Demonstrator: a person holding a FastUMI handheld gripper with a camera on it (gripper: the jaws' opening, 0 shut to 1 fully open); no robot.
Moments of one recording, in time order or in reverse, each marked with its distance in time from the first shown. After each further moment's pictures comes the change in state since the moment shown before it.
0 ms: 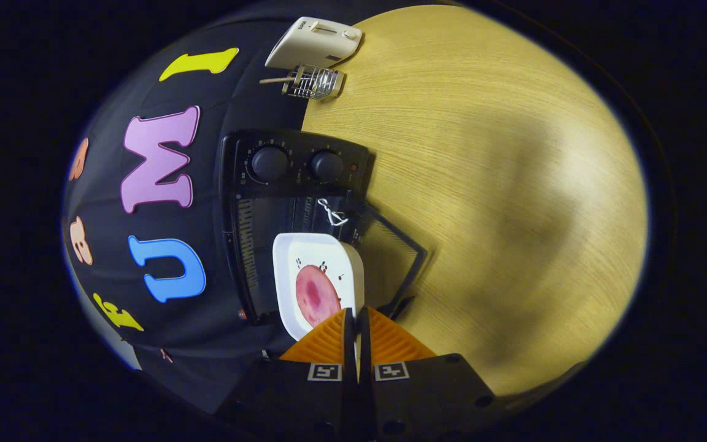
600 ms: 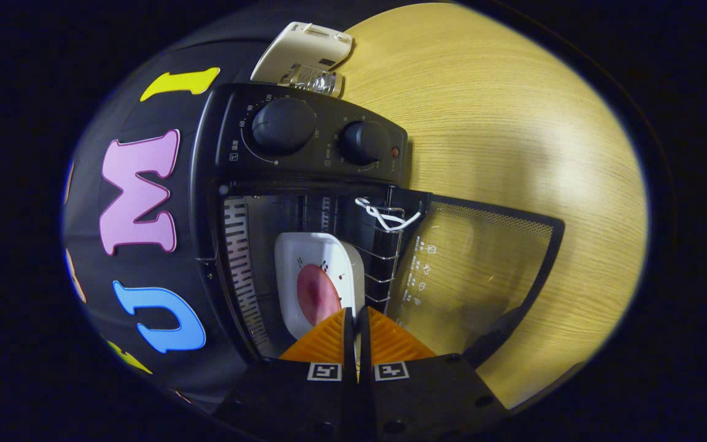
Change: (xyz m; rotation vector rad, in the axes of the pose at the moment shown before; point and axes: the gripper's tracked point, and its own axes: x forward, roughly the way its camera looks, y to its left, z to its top) arm 0.095 0.059 0.012 0.184 -0.227 -0.008
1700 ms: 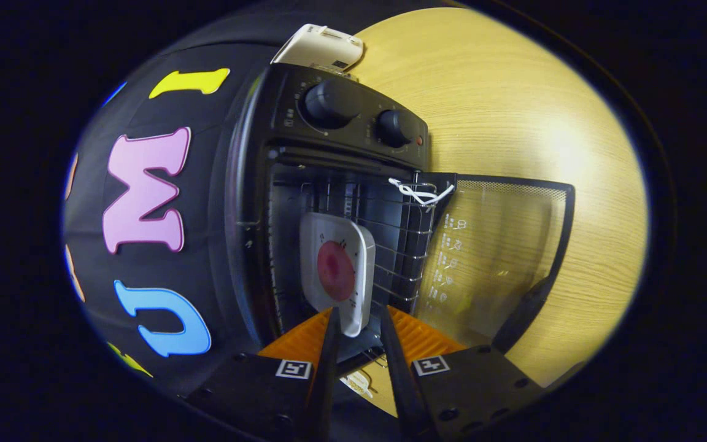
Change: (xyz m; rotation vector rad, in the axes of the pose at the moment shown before) arm -0.039 0.025 -0.030 -0.090 0.014 0.052
